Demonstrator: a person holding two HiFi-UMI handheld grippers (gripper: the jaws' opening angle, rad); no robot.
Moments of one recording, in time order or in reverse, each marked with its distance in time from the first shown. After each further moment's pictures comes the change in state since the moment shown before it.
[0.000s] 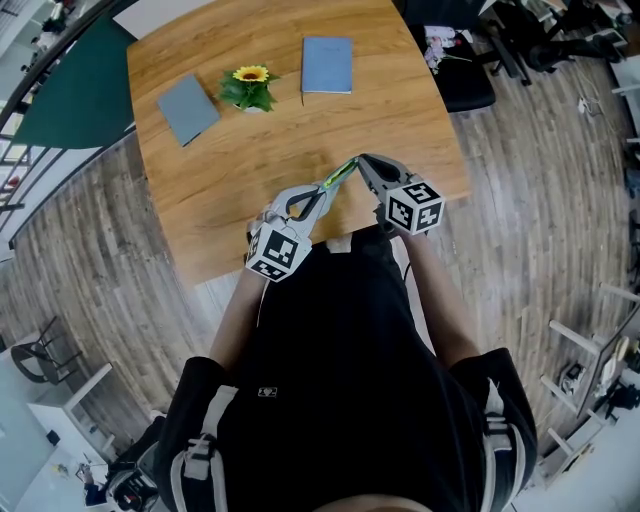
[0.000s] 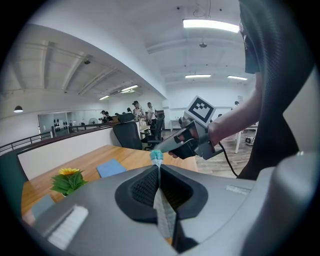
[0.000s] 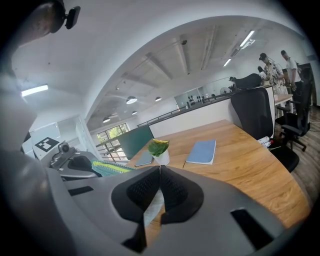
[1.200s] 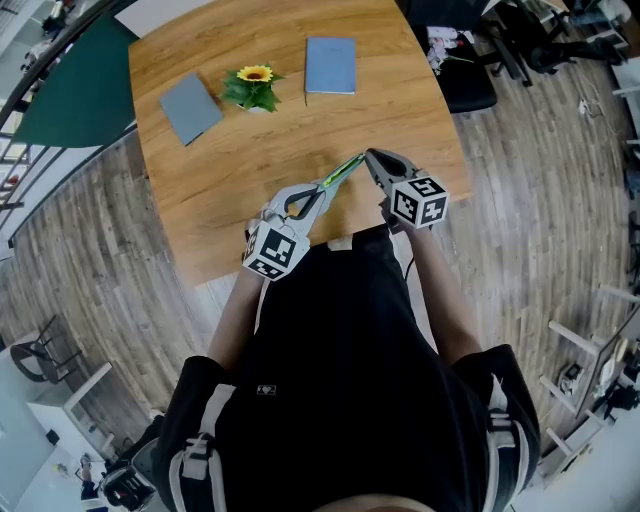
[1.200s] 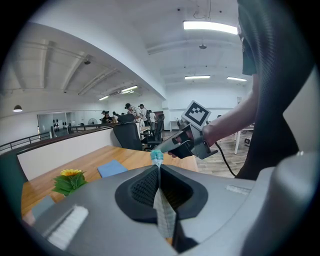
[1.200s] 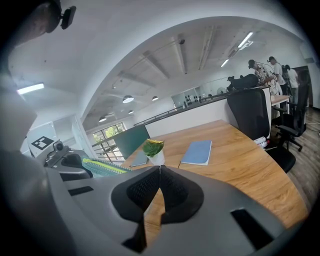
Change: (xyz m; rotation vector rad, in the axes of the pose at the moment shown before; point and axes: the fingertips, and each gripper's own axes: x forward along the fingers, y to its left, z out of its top) left arm -0.008 0.008 0.002 -0.001 -0.008 -0.009; right arm 0.004 -0.016 0.004 0.006 0.007 -0.037
